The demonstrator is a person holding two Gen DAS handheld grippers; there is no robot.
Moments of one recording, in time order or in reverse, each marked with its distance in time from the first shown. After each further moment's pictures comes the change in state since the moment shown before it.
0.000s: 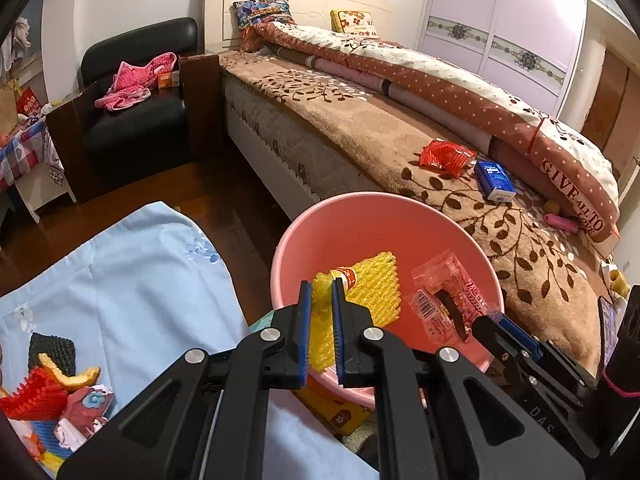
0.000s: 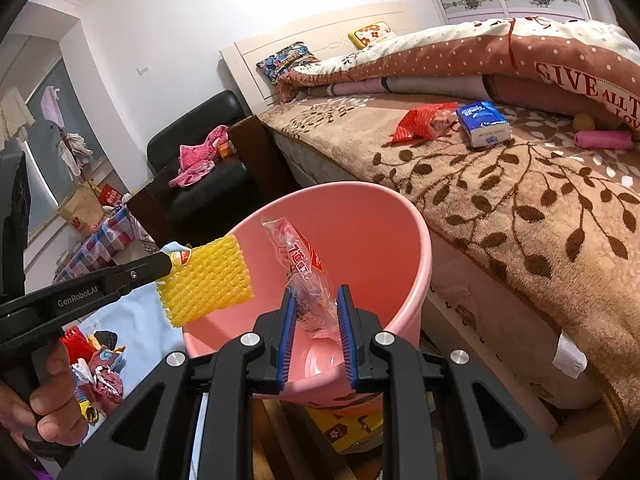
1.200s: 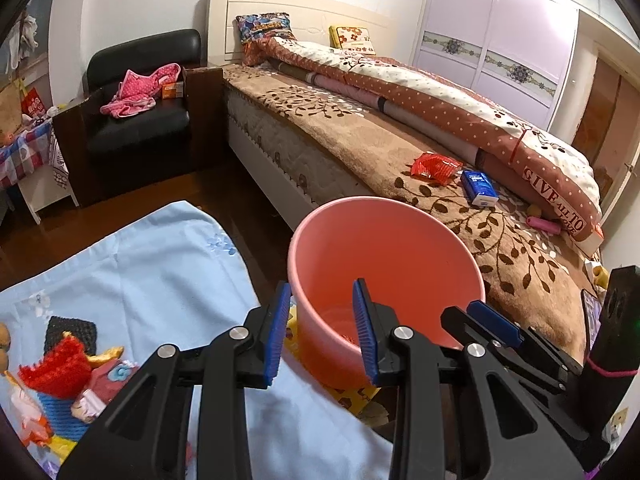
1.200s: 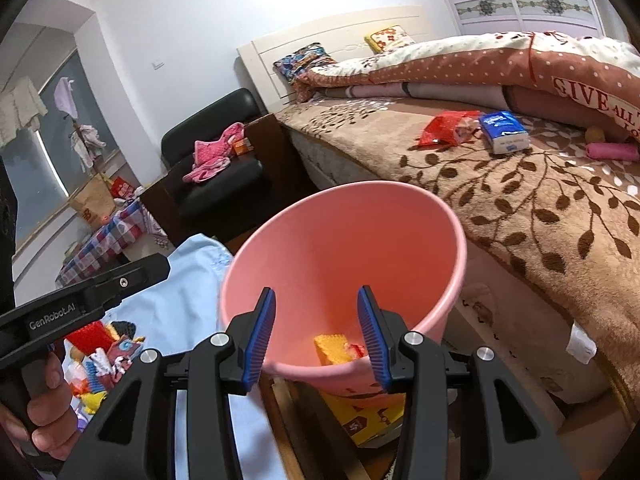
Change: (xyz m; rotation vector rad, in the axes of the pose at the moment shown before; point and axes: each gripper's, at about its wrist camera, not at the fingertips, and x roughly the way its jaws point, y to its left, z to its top) left arm -0.049 0.012 -0.021 -0.005 -0.061 -0.015; right arm -0.016 0.033 -0.008 -0.043 -0.006 0.041
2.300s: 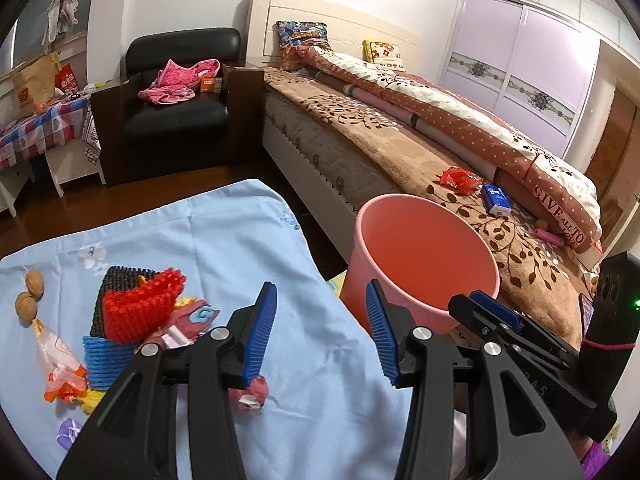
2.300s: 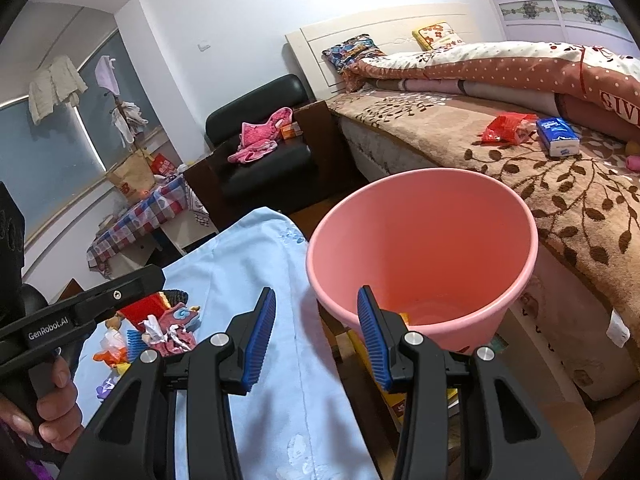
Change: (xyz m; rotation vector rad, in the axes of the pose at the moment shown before) left arm -0.062 0.057 -0.037 -0.099 -0.038 0.045; right arm -0.015 0.055 -0.020 -0.079 0.040 0.135
